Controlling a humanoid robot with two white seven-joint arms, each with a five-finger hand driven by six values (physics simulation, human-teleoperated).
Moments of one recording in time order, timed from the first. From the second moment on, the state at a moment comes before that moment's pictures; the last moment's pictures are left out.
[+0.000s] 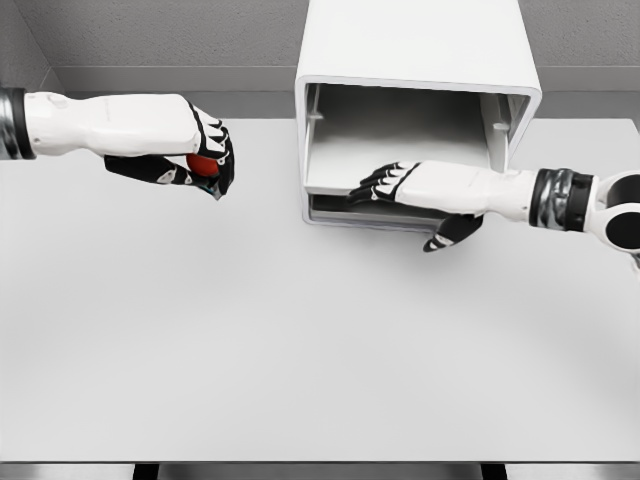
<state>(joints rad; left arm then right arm) -1.25 1.00 -1.25 -1.60 0.11 -0.61 -0.43 -0.70 -0.78 0.72 -1.67 0.12 -0.37 0.61</state>
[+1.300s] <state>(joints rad) -1.33 0.95 -1.22 -1.61 0.15 -0.61 -0.42 -0.68 -0.90 0.77 -1.68 -0.01 -0.61 0.61</state>
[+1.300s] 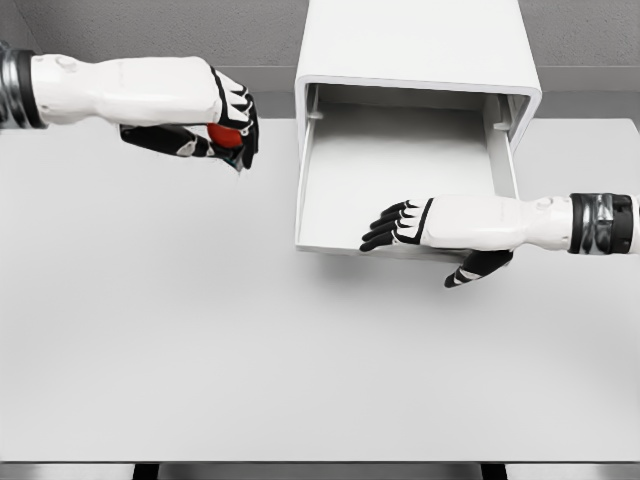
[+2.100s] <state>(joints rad) -1.35 0.75 -1.22 -1.61 0.16 -0.61 -0.43 -0.66 -1.01 0.76 -1.68 -0.15 -0.61 0.61</state>
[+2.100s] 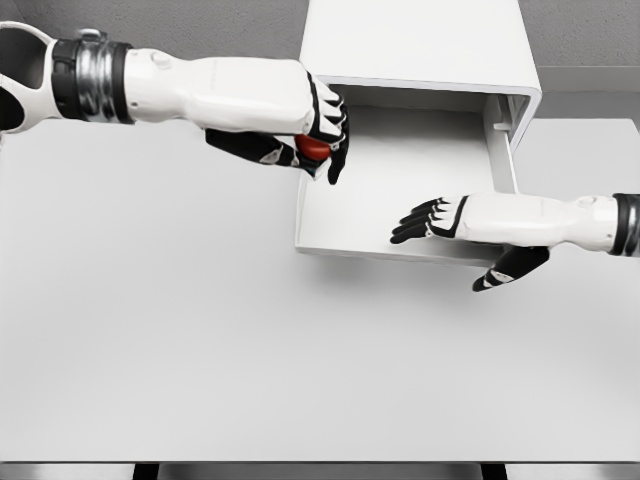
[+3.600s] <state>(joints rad) -1.31 0.49 -1.27 -1.33 0.06 -0.61 -0.43 -0.66 -1.01 0.76 -1.68 -0.16 -0.61 0.61</state>
